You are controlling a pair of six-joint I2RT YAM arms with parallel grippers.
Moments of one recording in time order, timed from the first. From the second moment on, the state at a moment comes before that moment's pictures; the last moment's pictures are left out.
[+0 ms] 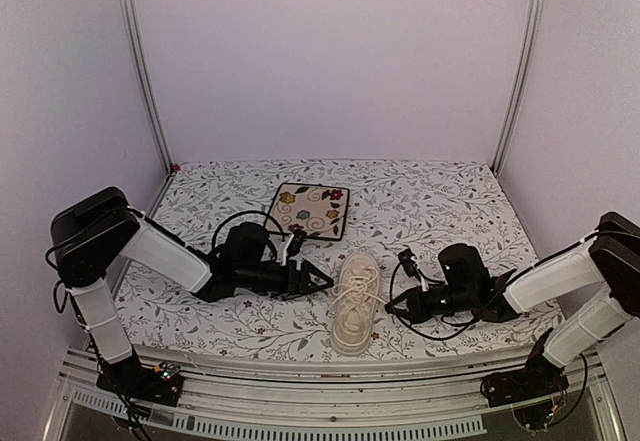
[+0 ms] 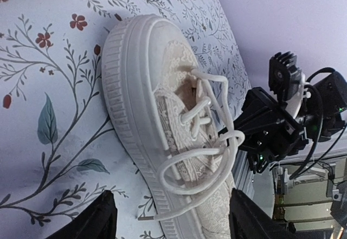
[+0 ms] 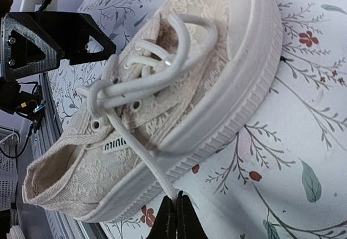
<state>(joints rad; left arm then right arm) -0.83 1.81 0.69 0.63 0.48 -0.83 0.78 1.48 0.38 0.44 -0.37 0.49</state>
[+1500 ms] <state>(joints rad) -0.86 1.94 0.85 0.52 0.51 -0.85 0.85 1.61 0.87 -0.08 -0.03 0.64</state>
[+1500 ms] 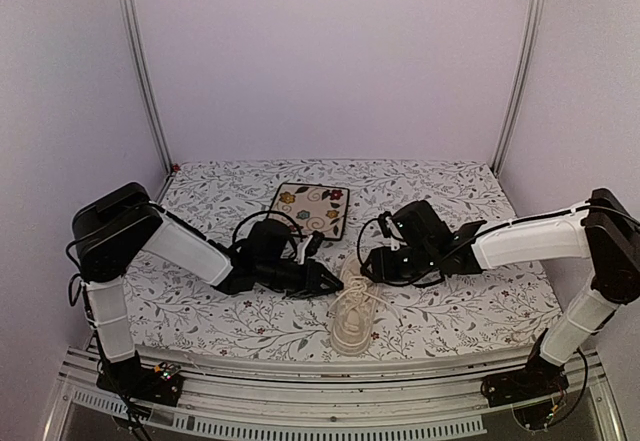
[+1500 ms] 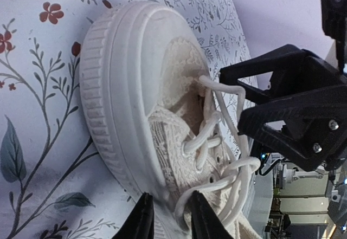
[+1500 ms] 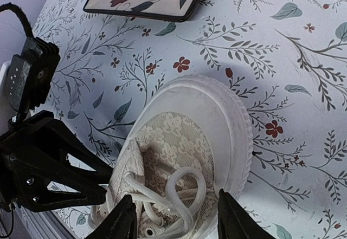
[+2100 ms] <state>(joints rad) -0.86 1.92 0.81 0.54 0.47 -0.85 0.86 1.68 0.94 -0.19 0.13 0.72</state>
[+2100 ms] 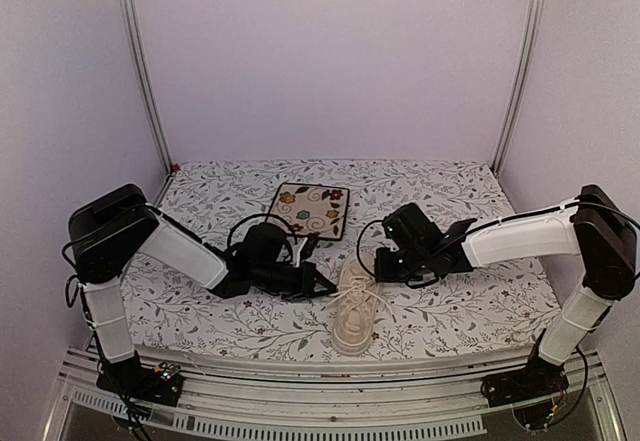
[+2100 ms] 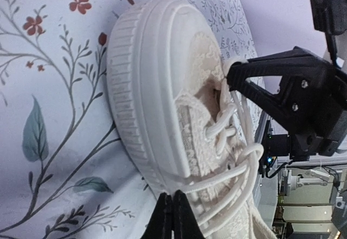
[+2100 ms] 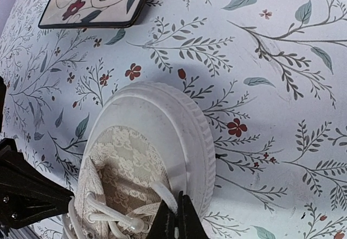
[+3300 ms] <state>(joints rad) -0.85 1.79 0.64 0.54 0.28 -0.92 0.79 1.61 0.78 -0.15 0.16 0.80</state>
